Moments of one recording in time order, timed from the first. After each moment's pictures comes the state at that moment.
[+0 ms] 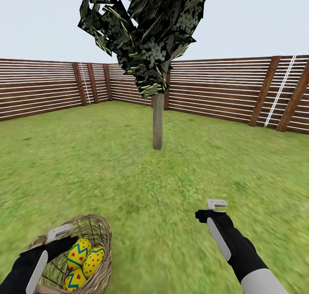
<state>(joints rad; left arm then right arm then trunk) -0.31 0.18 0.30 -1.02 0.18 0.59 -0.08 -0.51 -0.05 0.19 -1.08 -0.31 0.71 -0.39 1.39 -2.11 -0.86</state>
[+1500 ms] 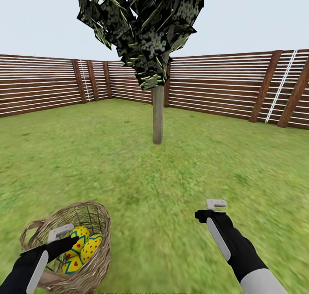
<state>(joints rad) -0.31 0.18 0.30 -1.02 0.18 0.59 -0.08 -0.51 -0.05 0.19 -1.08 -0.31 0.71 -0.39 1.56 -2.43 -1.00</state>
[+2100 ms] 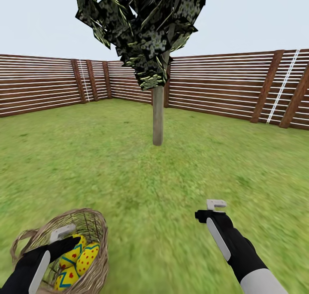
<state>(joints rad) -0.31 0.16 0.30 -1.02 0.18 0.59 -0.08 -0.51 -0.05 0.19 -1.08 -0.31 0.71 -0.39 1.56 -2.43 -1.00</state>
